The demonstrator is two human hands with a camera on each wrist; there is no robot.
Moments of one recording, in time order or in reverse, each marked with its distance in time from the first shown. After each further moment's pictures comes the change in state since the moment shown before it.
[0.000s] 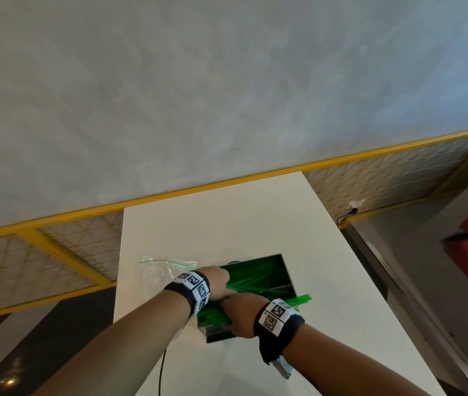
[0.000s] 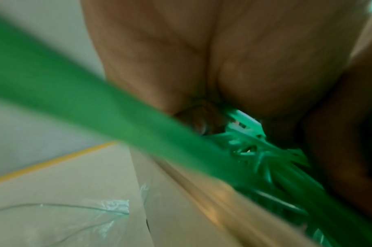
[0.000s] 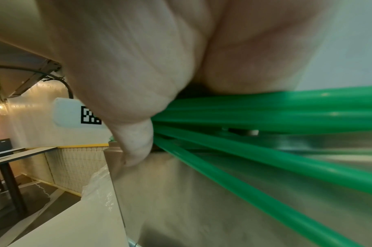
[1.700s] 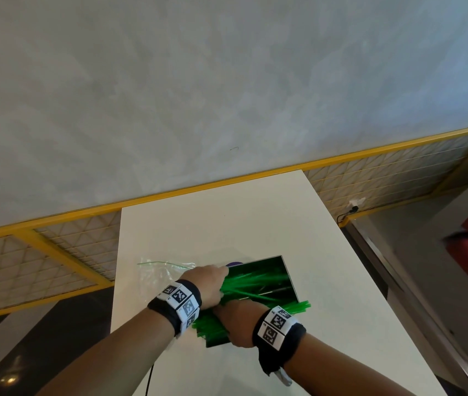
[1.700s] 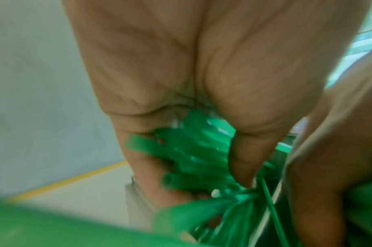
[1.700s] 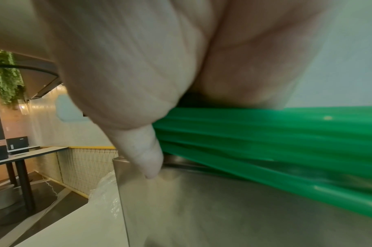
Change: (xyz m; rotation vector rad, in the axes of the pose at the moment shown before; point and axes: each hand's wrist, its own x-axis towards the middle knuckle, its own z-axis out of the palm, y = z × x) left_hand -0.033 -0.001 -0.010 0.037 0.125 -0.009; right_hand -0.012 -0.015 -0.011 -0.020 -0.019 -0.035
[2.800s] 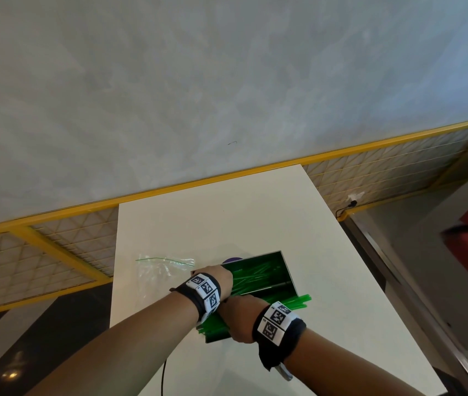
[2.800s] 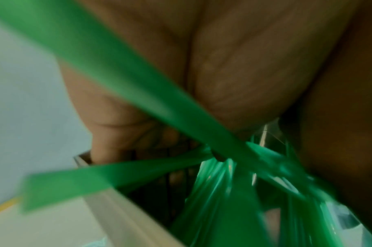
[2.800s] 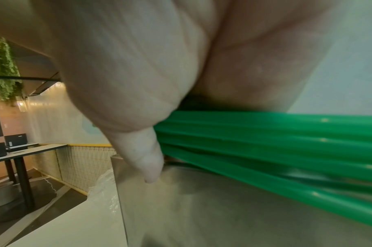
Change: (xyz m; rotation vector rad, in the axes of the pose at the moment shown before) left_hand 0.046 0.019 0.021 0.186 -0.250 -0.103; right_hand 0.000 0.003 0.001 -0.001 -0.038 0.033
